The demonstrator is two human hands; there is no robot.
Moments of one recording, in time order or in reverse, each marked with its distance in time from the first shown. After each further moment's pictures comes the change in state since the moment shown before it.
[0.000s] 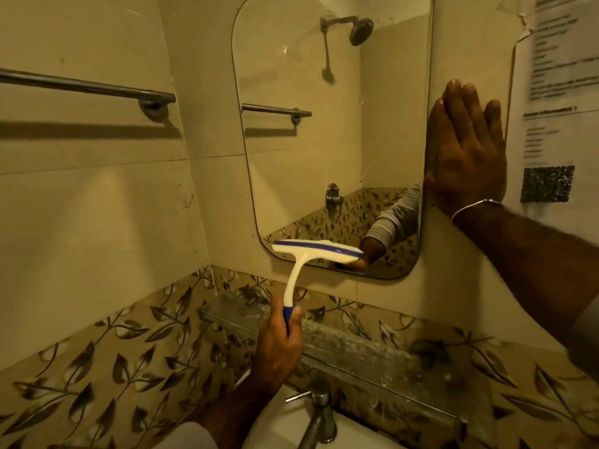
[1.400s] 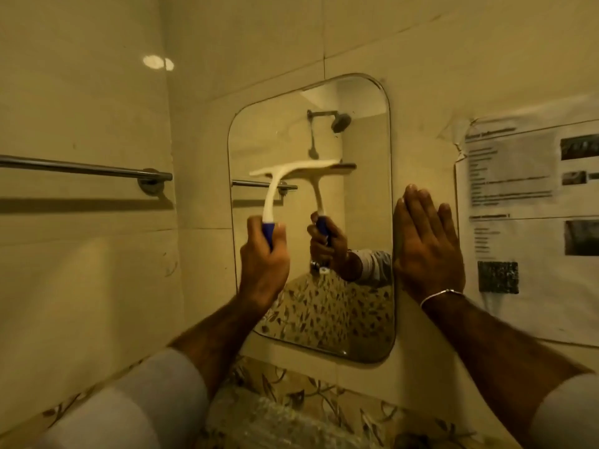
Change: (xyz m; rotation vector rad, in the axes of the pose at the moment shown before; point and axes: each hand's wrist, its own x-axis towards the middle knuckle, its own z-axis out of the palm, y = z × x) left_hand 0.160 0.186 -0.060 -0.243 0.261 0.212; right_hand 0.000 0.002 0.006 -0.043 0.058 -0.028
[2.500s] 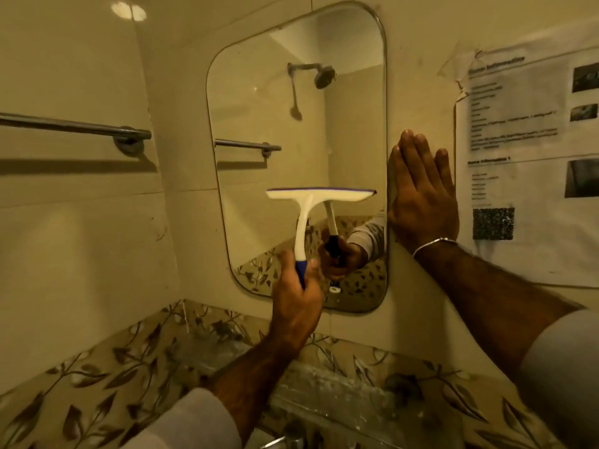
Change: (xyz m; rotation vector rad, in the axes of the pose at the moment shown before) left_hand -0.112 -0.043 0.043 -0.008 -0.151 -0.100; right_hand -0.002 0.002 0.002 0.001 0.008 0.005
